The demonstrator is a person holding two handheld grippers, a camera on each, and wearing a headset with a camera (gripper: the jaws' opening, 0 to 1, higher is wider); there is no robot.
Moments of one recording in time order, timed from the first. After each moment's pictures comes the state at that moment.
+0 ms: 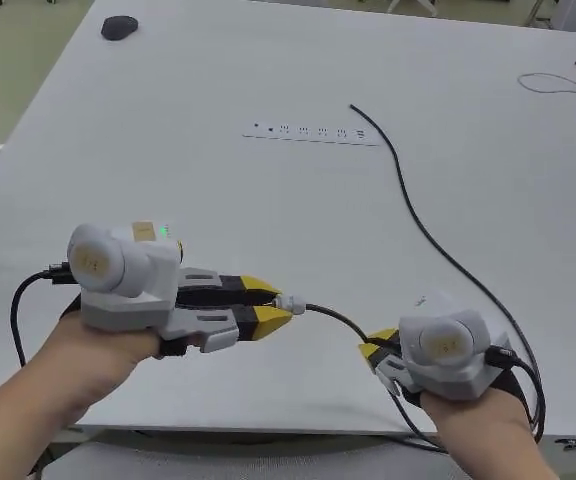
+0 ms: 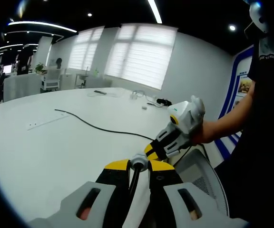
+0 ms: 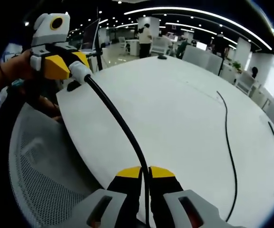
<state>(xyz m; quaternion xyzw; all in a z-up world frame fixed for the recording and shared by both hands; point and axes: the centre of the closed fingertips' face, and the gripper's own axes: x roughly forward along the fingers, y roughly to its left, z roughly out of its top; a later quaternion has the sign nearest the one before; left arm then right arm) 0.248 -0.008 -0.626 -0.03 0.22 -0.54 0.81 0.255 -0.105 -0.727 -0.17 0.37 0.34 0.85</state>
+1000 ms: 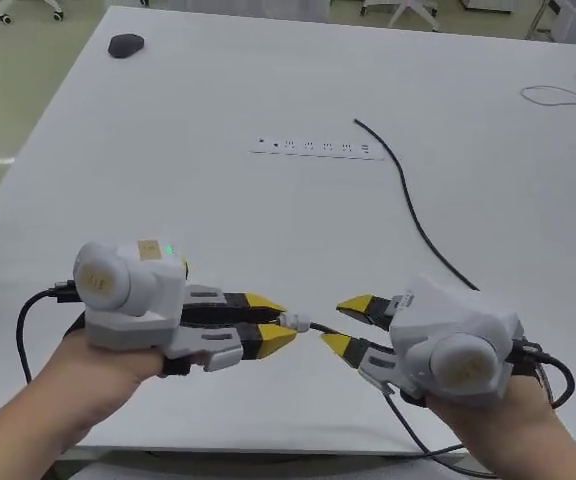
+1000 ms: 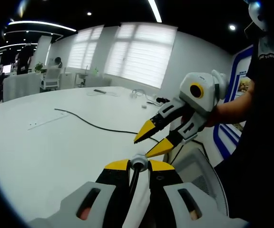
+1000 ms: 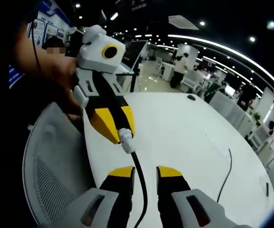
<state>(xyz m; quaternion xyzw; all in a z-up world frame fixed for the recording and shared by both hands) 0.249 -0.004 -0.625 -0.03 0.22 -0.54 0.81 0.255 -0.032 -0.642 -0.26 0.22 0.47 0.82</state>
